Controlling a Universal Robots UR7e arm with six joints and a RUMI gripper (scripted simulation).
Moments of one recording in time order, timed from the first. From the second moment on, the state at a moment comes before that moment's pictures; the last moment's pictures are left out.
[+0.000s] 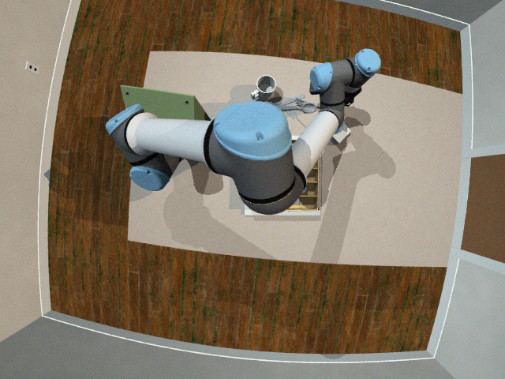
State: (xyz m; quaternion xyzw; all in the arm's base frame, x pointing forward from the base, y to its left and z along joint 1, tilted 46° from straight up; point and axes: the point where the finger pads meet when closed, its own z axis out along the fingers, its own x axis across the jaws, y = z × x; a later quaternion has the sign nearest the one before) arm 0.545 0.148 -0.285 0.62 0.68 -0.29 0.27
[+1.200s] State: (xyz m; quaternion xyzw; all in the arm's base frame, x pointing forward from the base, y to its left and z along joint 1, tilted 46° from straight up) arm 0.547 0.147 -0.286 0.62 0.68 -0.28 0.27
